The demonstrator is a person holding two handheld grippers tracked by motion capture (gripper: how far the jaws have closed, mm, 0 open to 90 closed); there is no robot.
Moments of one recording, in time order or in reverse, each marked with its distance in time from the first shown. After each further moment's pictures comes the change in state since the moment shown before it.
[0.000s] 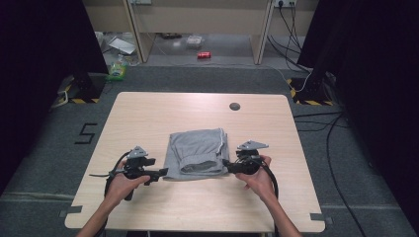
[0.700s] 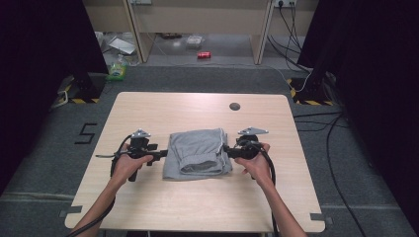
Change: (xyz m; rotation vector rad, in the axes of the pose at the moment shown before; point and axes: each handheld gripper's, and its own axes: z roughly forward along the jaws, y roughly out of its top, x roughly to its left) left arm 0.035 0.040 0.024 0.012 0.041 -0.043; right arm -0.023 0.031 0.018 -0.028 -0.020 0.053
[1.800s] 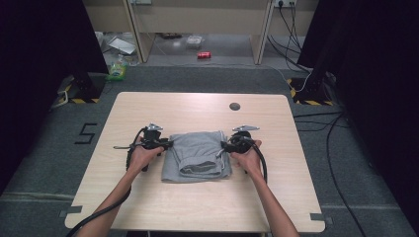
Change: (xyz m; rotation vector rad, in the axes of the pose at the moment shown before) left arm 0.016 0.022 0.063 0.020 0.107 0.000; right arm -0.022 -0.003 0.060 0.044 -0.022 0.053
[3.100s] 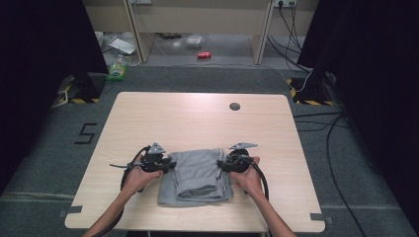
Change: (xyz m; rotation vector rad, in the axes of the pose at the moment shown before) left arm -0.048 -0.045 -0.039 0.040 -0.100 0.159; right arm 0.041 -0.040 -0.033 0.073 0.085 -0.018
